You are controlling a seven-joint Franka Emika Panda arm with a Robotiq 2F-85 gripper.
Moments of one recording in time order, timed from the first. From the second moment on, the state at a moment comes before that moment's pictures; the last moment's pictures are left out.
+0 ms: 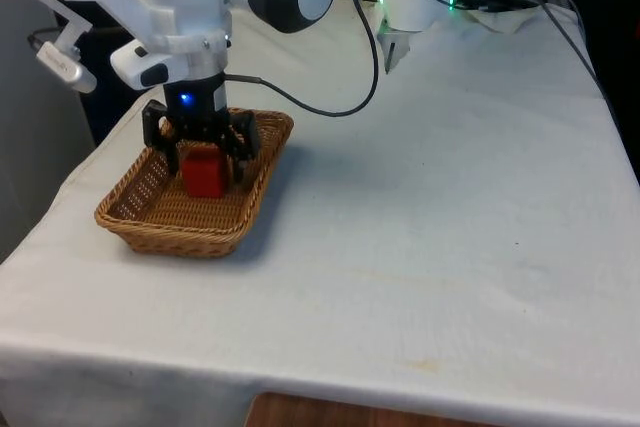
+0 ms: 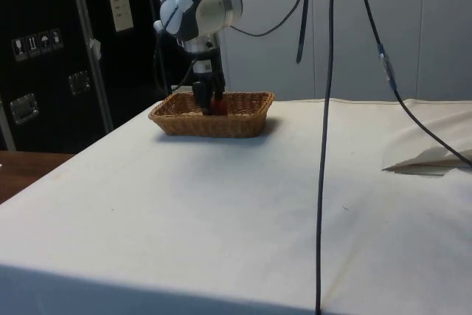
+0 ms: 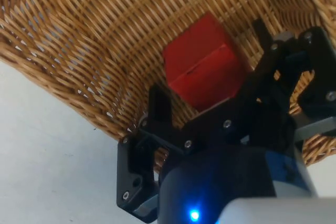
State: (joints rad) arm 0.12 0.88 -0.59 -1.54 0.46 2.28 -0.61
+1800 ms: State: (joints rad) arm 0.19 0.63 -0.65 -1.62 0.41 2.16 -0.63
